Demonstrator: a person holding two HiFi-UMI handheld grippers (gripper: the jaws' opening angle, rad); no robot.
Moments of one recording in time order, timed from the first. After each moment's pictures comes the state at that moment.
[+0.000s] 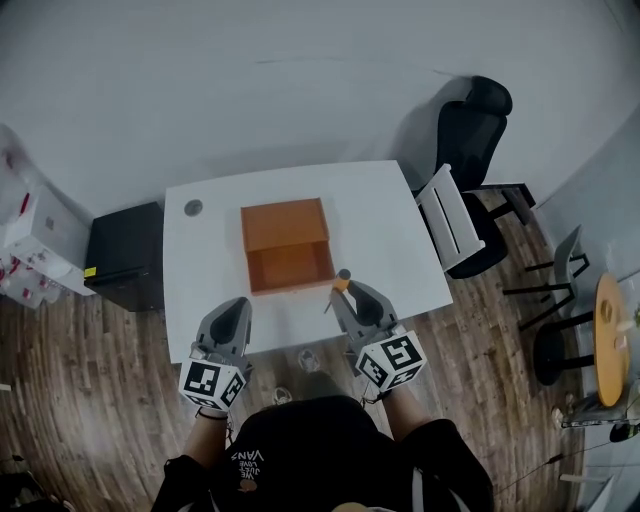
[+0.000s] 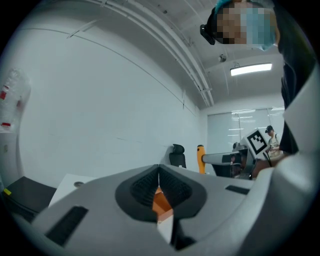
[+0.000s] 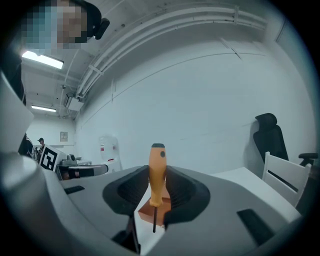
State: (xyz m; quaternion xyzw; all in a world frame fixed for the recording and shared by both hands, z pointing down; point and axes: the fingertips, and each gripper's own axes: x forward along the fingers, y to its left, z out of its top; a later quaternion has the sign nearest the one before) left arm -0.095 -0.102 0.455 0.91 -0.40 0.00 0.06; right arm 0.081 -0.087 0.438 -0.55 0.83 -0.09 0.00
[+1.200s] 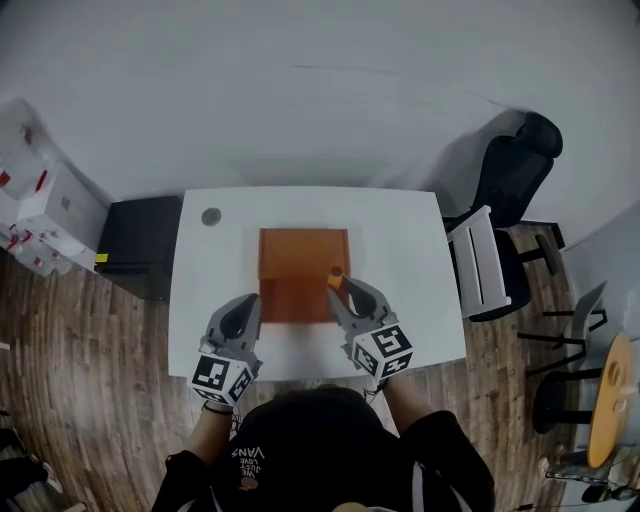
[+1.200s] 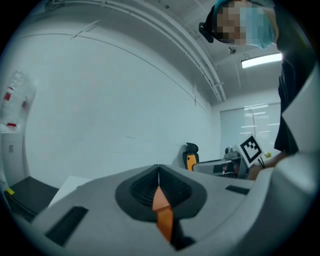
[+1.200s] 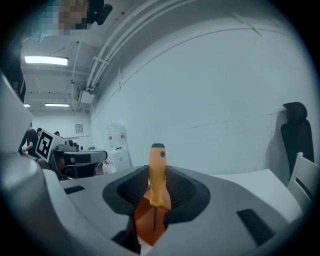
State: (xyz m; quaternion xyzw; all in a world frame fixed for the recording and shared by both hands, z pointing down) left arm -0.075 -0.203 0.471 0.89 -0.46 0.01 0.07; right arm 0.074 -0.226 0.485 -0.46 0.88 -0.11 -0.06
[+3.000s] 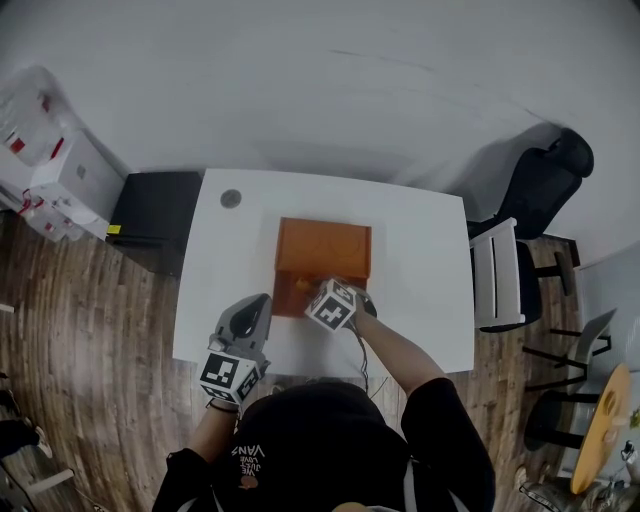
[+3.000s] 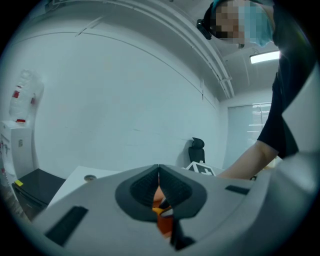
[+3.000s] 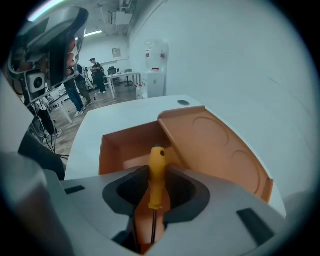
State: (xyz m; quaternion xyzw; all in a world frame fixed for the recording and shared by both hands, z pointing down) left arm -0.087 -0.201 0.499 0.87 -0.49 0.03 0.10; right arm -0.014 -0.256 0.695 -0.20 0.85 -0.07 -0.49
